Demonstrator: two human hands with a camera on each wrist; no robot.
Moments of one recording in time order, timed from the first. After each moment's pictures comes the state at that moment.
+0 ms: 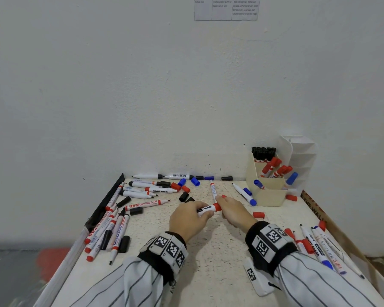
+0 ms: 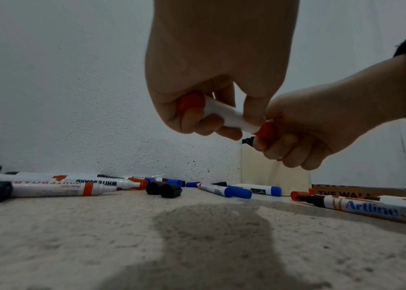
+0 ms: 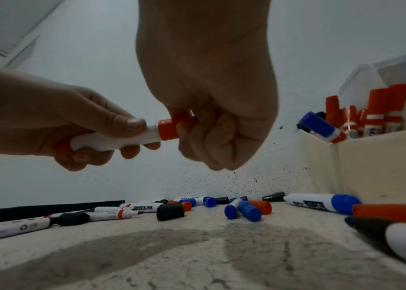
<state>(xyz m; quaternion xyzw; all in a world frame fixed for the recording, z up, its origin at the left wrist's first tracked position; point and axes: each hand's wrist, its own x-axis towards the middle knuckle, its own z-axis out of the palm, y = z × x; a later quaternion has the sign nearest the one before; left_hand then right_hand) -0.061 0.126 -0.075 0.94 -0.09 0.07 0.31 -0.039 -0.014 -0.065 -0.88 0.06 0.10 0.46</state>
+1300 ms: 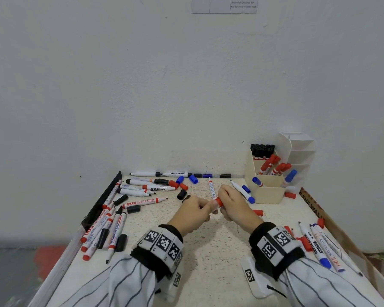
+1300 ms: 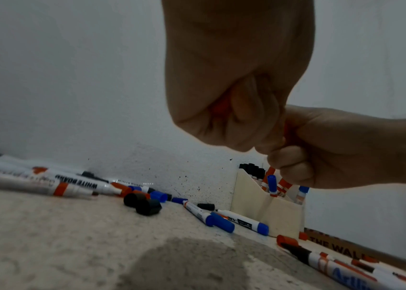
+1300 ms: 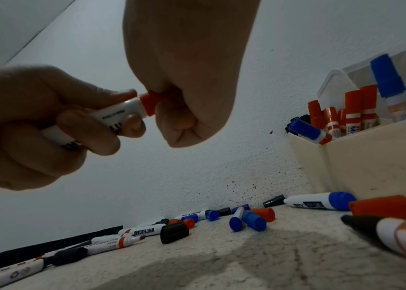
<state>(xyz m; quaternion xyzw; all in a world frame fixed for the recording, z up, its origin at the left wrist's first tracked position) -0.068 0.120 -0.050 0.85 -0.12 -0.09 0.50 -0.051 -0.022 -0.056 -0.83 -0.06 0.01 0.55</state>
